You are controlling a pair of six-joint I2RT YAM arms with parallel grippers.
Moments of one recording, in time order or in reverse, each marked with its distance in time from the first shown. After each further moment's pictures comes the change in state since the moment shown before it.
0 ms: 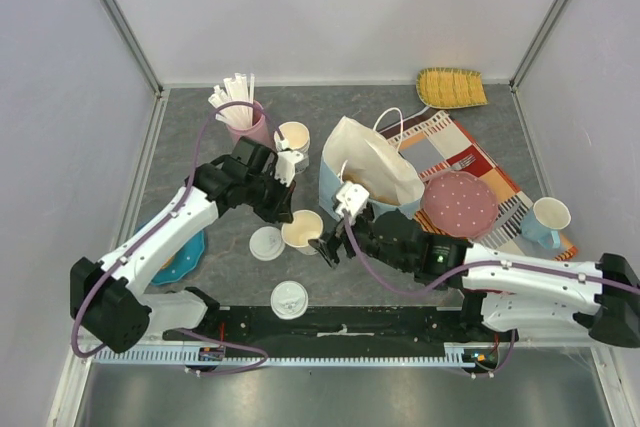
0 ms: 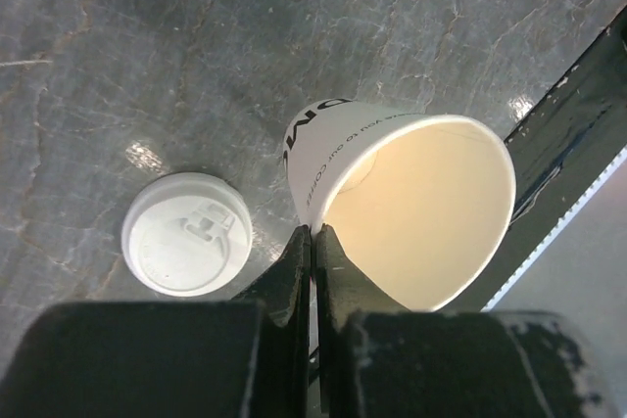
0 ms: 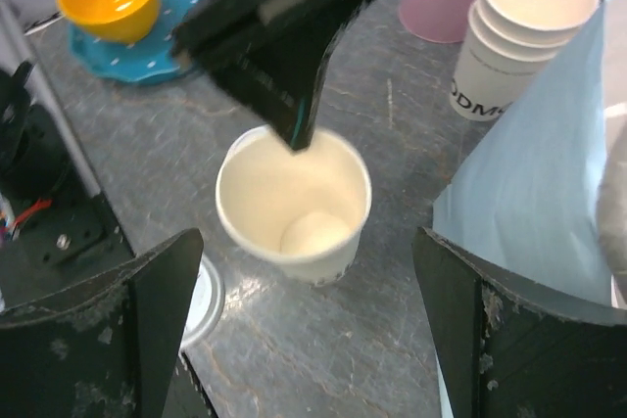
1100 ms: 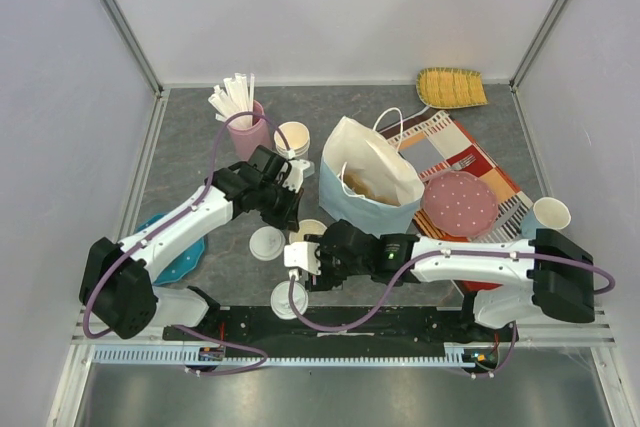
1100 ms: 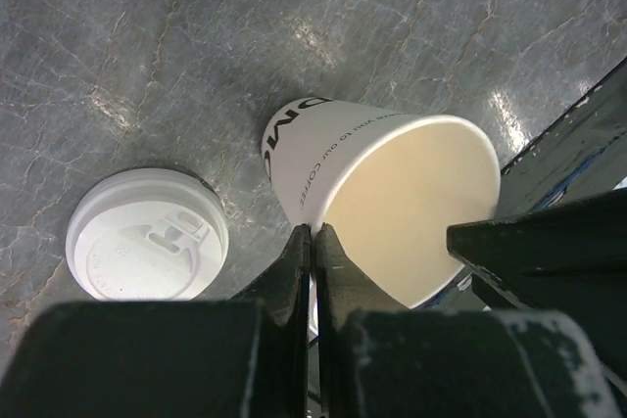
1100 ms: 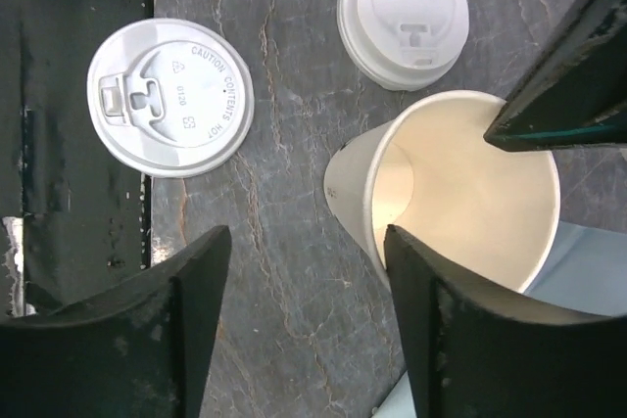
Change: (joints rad) left arm -0.063 0.096 -0.083 0.105 -0.067 -0.173; right arm 0.043 0.345 0.134 -0.243 -0.274 -0.462
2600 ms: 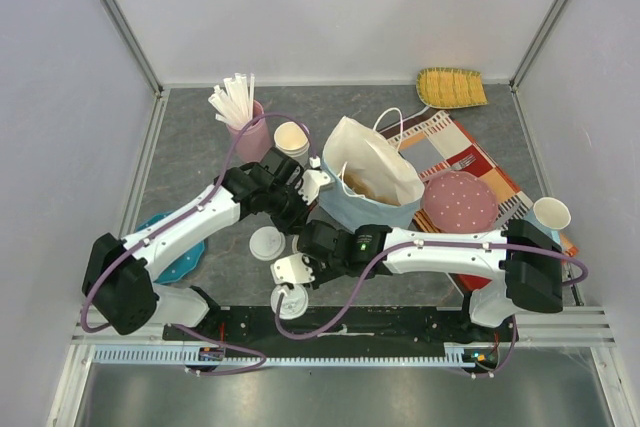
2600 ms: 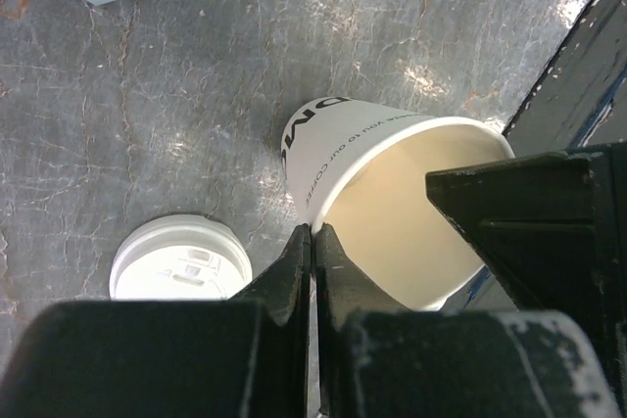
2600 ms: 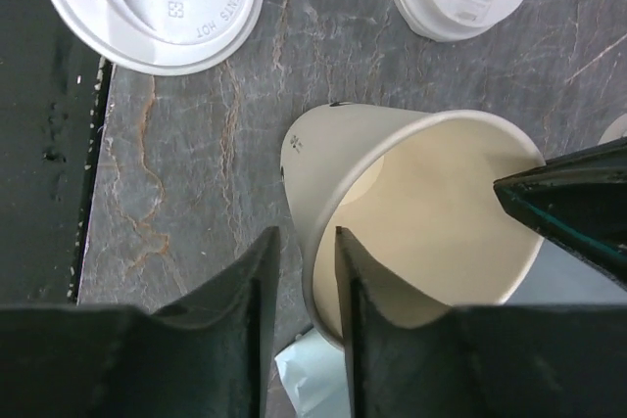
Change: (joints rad) left arm -0.088 0.020 0.051 -0.039 0.040 0.298; right arm 0.026 0.188 0.246 -0.372 0.095 -0.272
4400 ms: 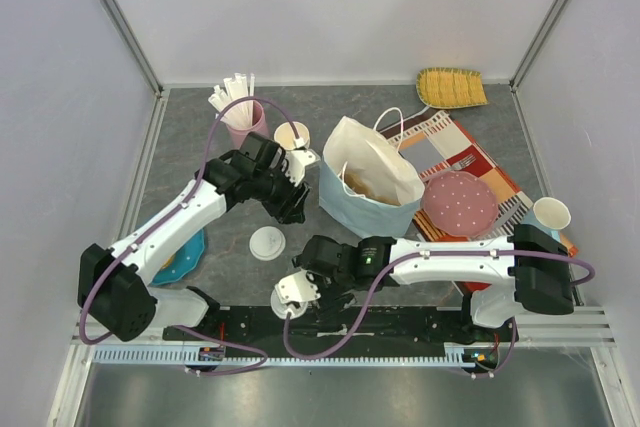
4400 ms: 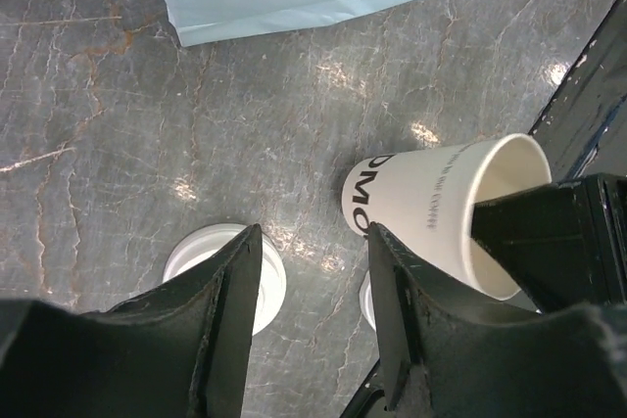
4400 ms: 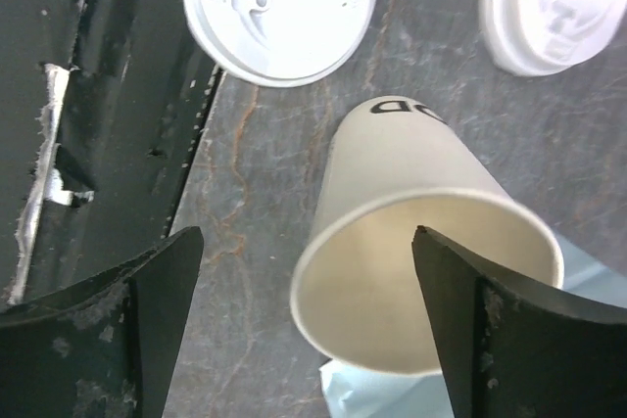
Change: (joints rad) left arm 0.114 -0.031 0.048 0.012 0.057 0.021; right arm 0.072 -0.043 -0.061 -0.030 -0.075 0.015
